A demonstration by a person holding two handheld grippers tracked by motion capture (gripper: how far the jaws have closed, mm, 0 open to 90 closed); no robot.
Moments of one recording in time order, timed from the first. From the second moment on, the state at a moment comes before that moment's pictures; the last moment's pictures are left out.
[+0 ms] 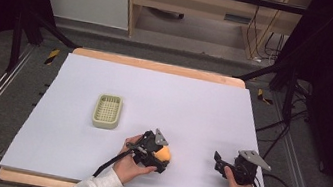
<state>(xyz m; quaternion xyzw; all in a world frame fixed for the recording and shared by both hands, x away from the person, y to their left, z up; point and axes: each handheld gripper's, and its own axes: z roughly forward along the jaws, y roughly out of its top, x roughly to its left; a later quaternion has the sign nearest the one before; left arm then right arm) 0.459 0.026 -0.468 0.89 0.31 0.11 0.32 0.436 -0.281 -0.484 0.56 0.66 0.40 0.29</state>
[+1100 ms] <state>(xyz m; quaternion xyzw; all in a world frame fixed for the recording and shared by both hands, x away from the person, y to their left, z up) 0.457 0.018 -0.472 0.89 0.32 0.12 0.30 0.436 -0.282 -0.484 0.57 0.66 0.40 0.29</state>
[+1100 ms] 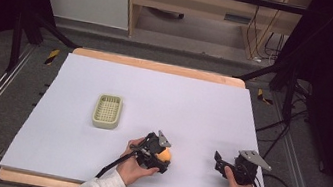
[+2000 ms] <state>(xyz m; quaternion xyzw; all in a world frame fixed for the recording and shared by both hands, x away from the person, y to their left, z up) 0.453 0.033 -0.455 0.89 0.31 0.13 0.32 0.435 -0.282 -0.483 0.56 0.66 0.40 0.29</state>
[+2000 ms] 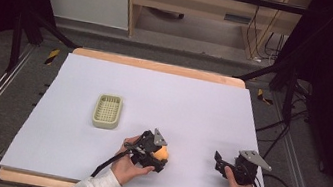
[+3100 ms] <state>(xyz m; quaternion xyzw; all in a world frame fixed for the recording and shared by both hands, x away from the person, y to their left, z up) 0.462 0.107 -0.424 0.87 0.35 0.14 0.32 0.435 -0.280 -0.484 0.56 0.66 0.40 0.30</state>
